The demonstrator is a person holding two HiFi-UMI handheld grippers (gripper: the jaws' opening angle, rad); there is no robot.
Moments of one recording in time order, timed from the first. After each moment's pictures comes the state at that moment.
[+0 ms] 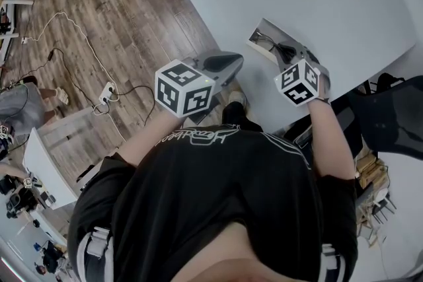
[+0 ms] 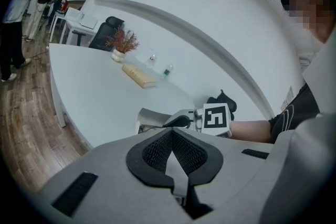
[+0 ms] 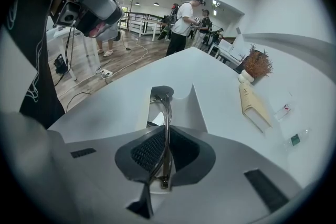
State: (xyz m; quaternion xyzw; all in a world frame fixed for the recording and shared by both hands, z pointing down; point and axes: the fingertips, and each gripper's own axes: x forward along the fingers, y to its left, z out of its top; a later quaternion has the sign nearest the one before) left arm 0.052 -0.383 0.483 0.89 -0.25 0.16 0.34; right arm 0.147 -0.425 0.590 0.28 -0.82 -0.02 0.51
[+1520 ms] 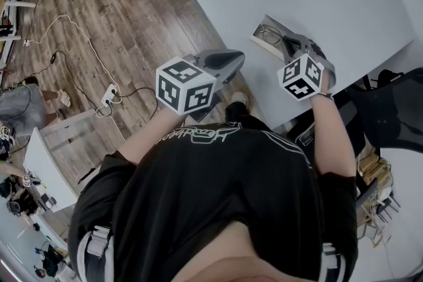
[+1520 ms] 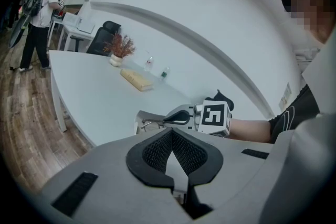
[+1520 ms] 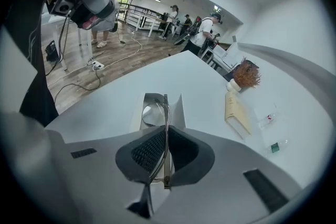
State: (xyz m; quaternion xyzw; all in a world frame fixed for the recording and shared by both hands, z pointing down) left arm 0.042 -0.367 0.465 0.90 -0.25 0.15 0.32; right arm 0.149 -0.429 0.561 0.32 -0.79 -0.08 0.53
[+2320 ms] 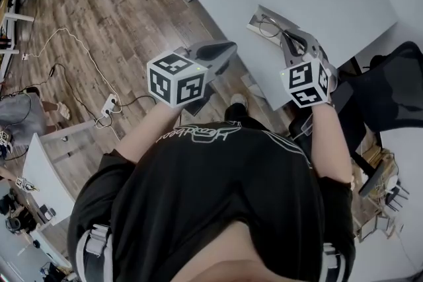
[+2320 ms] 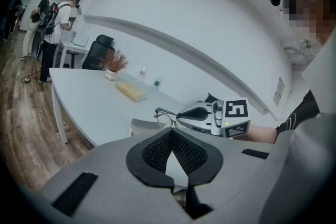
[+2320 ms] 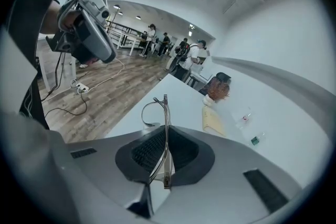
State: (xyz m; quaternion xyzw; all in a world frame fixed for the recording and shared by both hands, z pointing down) left arm 0.014 -0.320 0.410 0.92 -0.24 0.12 0.27; right arm 0.131 -0.361 0.448 0.43 -0.79 -0.09 0.42
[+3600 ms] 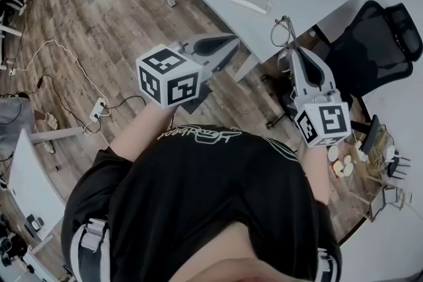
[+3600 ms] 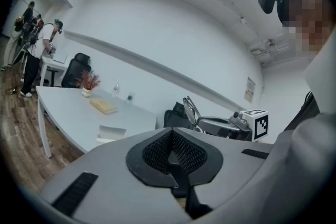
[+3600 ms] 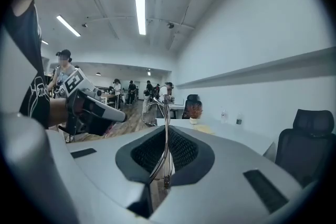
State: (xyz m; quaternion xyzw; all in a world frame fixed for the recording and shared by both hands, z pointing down) left arm -0.001 -0.117 0.306 0.97 -0.17 0.04 0.19; right arm 0.110 -0.081 0.289 0.58 -0.81 -0.01 0.10
